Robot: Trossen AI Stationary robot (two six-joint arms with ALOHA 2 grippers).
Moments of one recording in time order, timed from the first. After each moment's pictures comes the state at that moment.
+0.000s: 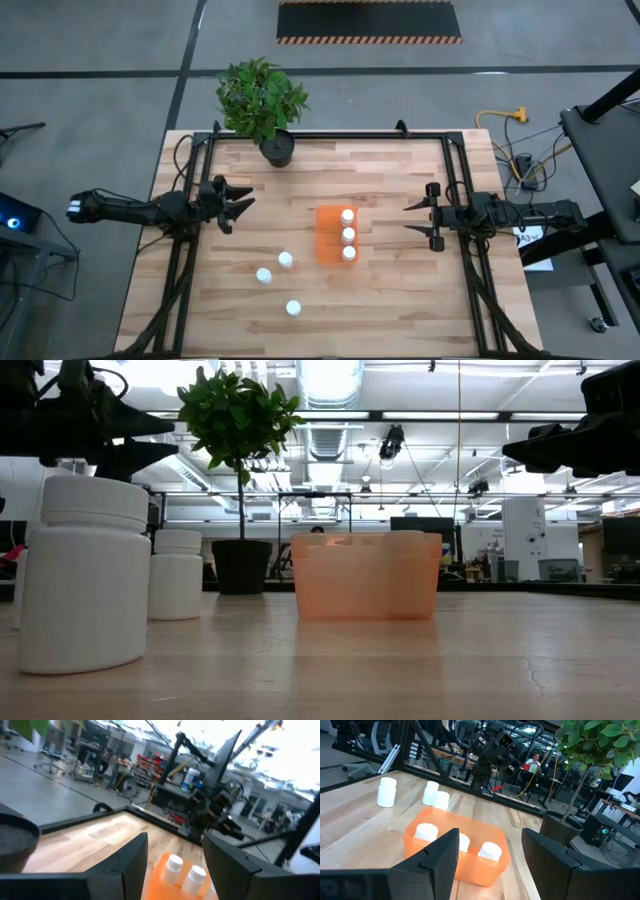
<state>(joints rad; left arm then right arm) -0.09 0.25 0.03 0.31 -0.41 -0.33 0.05 0.04 0.01 0.01 0.00 -0.29</state>
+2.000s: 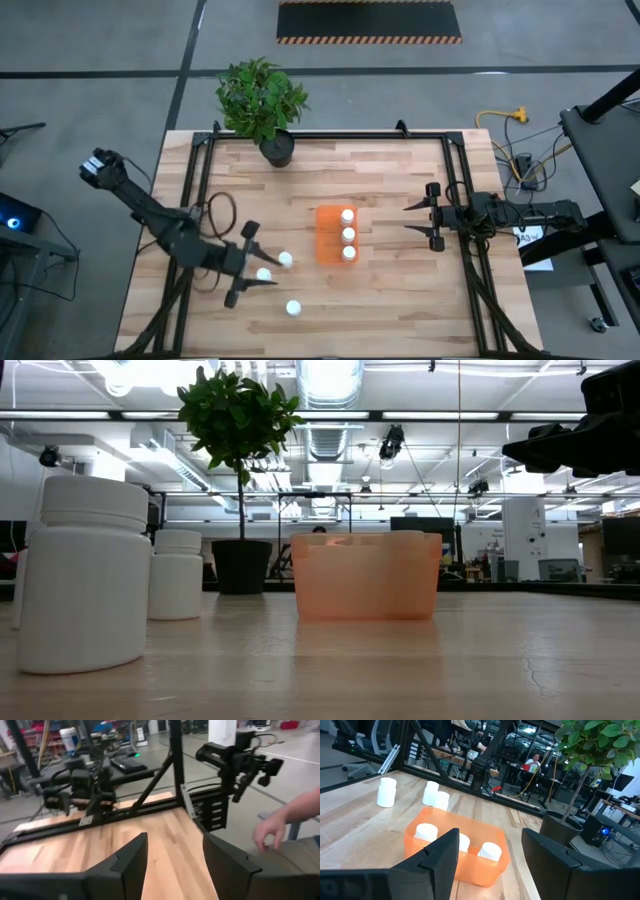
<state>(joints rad) -0.67 1.07 0.83 0.11 -0.44 0.01 0.05 0.04 0.01 0.01 0.00 -0.29</state>
